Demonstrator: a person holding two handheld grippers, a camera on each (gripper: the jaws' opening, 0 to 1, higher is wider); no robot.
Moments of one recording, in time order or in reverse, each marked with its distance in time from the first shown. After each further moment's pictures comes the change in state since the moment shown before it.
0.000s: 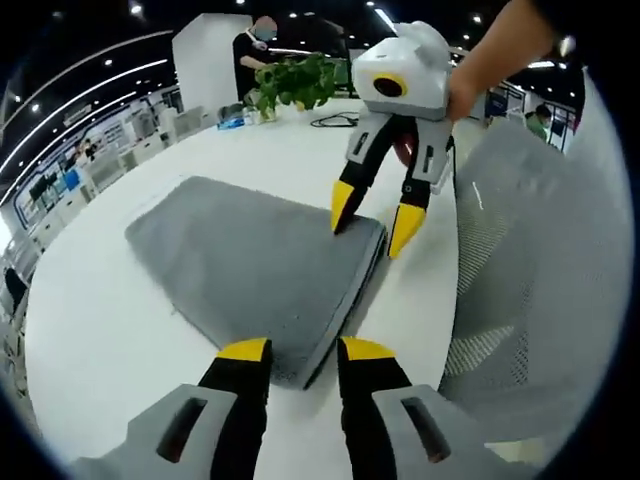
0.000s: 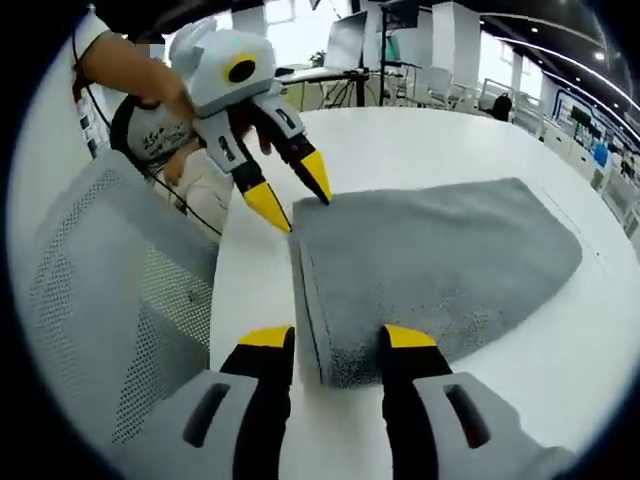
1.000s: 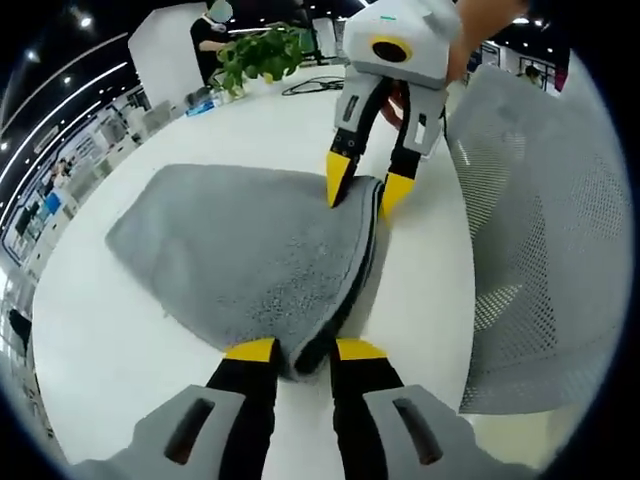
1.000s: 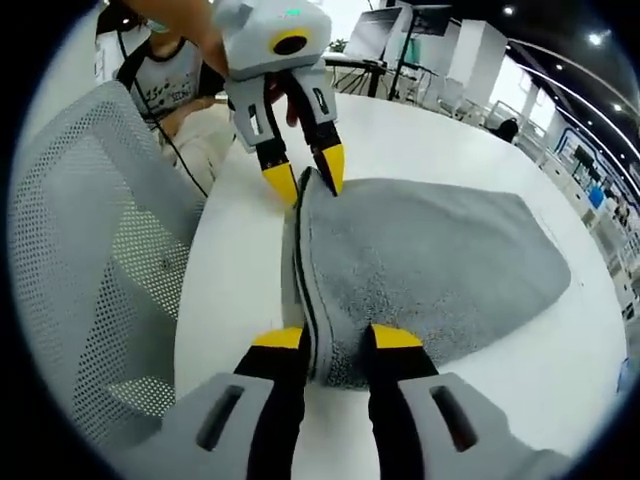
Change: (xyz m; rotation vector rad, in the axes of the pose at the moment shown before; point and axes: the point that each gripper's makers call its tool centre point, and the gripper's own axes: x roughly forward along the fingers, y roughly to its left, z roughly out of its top) left arm 0.021 0.013 -0.008 0.096 0.101 -0.023; right arm 0.012 -0.014 -0.009 -0.091 0.042 -0.094
